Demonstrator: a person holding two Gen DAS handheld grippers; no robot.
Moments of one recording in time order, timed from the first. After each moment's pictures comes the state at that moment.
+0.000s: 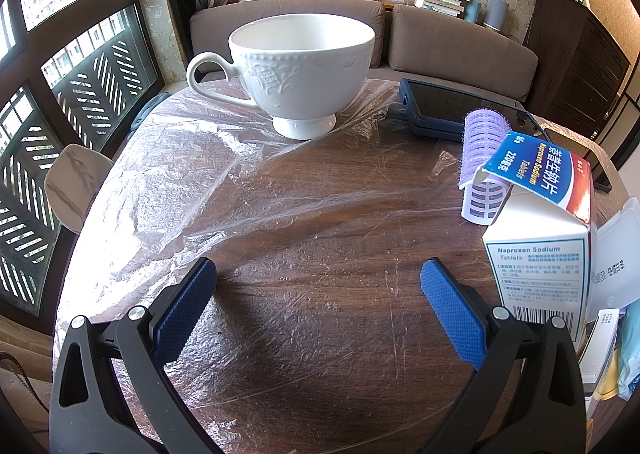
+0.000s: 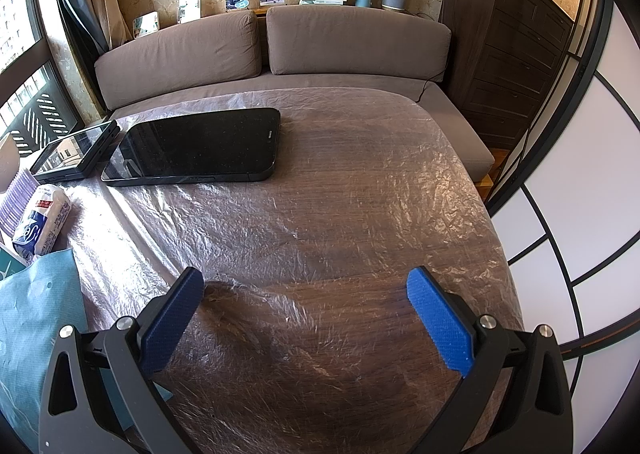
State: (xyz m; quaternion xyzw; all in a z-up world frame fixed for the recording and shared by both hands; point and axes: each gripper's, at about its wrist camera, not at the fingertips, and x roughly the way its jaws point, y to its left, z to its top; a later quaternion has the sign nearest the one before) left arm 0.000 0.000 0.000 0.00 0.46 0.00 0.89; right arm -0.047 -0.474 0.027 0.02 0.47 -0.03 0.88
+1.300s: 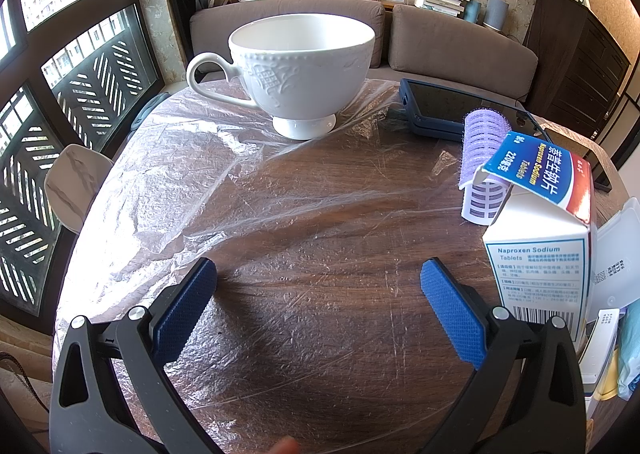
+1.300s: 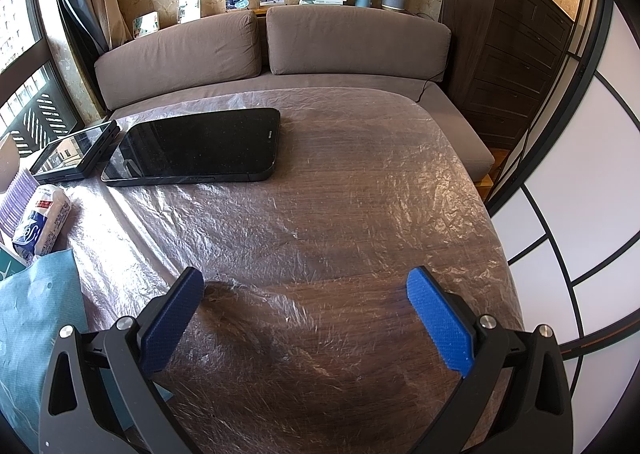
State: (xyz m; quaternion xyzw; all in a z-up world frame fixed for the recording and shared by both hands) left arm 0.002 0.003 -0.001 0.00 0.46 0.00 0.89; right arm -0.048 -0.474 0.027 0.02 0.47 -0.03 0.88
